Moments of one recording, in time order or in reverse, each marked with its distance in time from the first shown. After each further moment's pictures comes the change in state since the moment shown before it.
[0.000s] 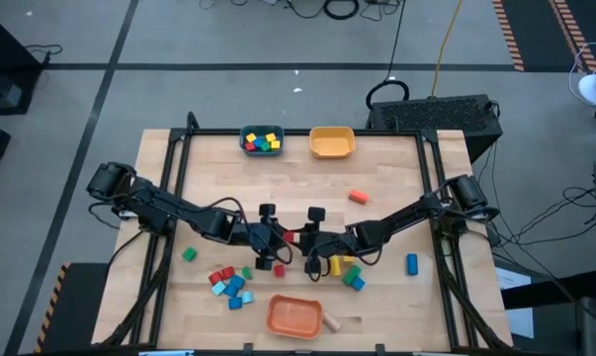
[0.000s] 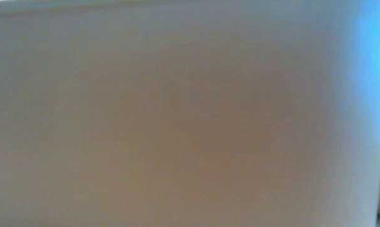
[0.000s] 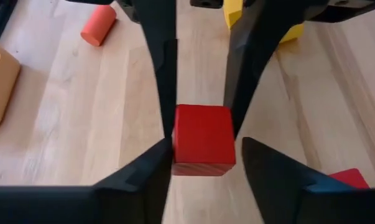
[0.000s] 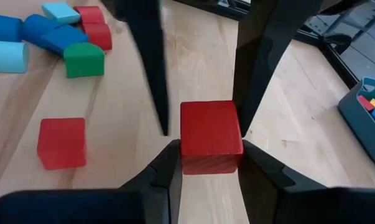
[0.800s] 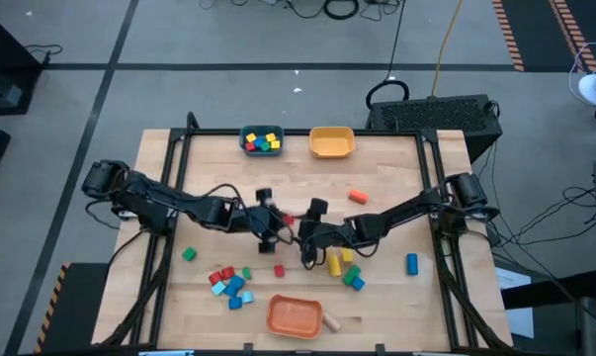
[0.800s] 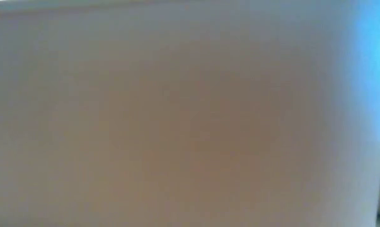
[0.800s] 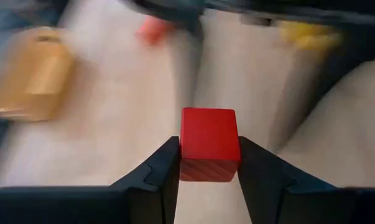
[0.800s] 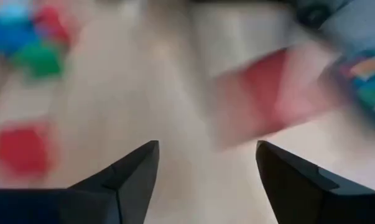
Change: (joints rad) left arm 0.125 -0.064 0.000 -0.010 -0.077 0.043; right arm -0.033 -0.003 0.002 -0.075 -0.041 0.145
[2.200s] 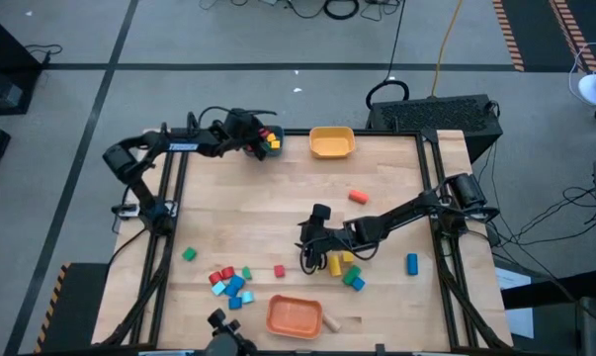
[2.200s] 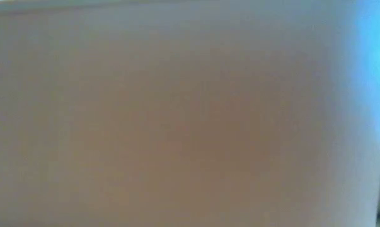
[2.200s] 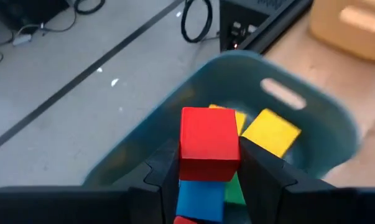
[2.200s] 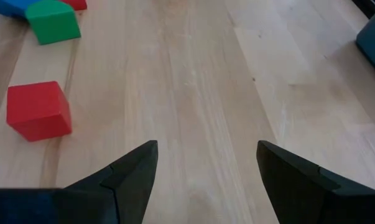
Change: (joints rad) left arm 0.909 0.208 0.000 0.227 0.314 0.035; right arm -0.005 0.004 -0.002 -0.081 -0.012 0.062
